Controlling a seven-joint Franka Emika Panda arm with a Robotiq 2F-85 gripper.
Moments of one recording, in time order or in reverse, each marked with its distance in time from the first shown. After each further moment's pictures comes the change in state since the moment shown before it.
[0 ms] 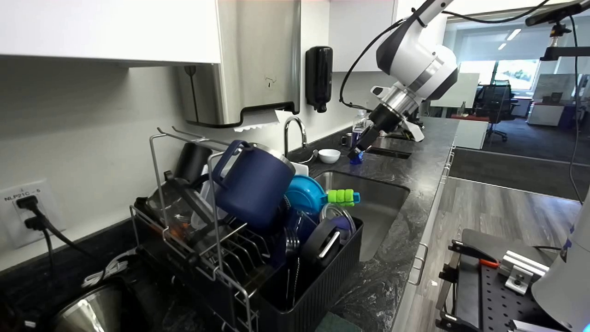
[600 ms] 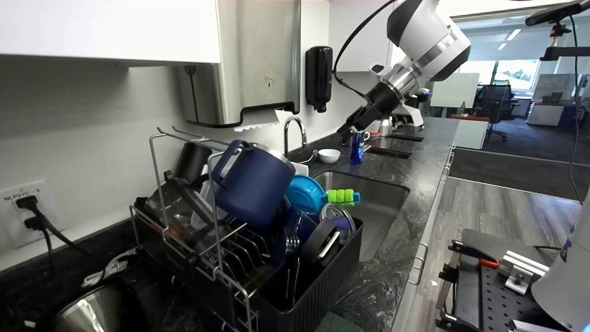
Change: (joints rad) arm 0.009 -0.143 0.019 -0.005 0.040 -0.172 -0.108
